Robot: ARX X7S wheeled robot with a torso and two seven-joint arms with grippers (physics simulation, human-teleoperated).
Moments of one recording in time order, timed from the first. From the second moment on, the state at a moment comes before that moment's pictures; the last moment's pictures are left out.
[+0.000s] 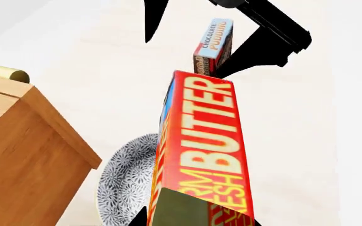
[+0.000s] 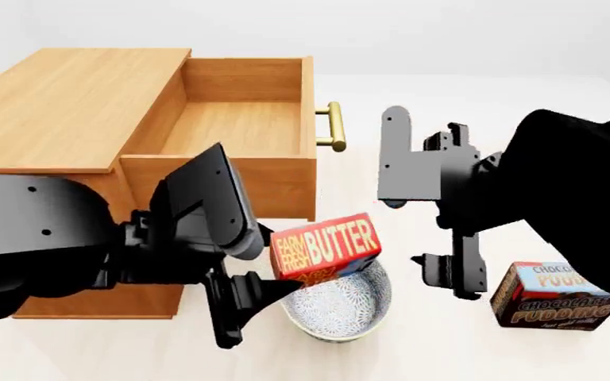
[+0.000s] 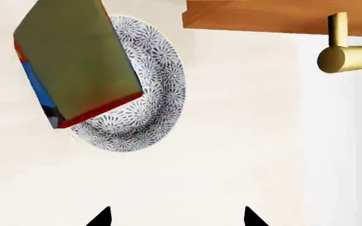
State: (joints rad) left arm -1.44 -0.85 1.14 0.34 -1.31 -0.86 0.30; right arm 1.75 0.74 -1.48 -0.32 0.47 1.15 -0.83
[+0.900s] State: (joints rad) left arm -1.55 -0.84 0.97 0.15 -1.72 -0.77 -0.28; right arm 0.42 0.43 0.13 -0.68 0.51 0.83 0.29
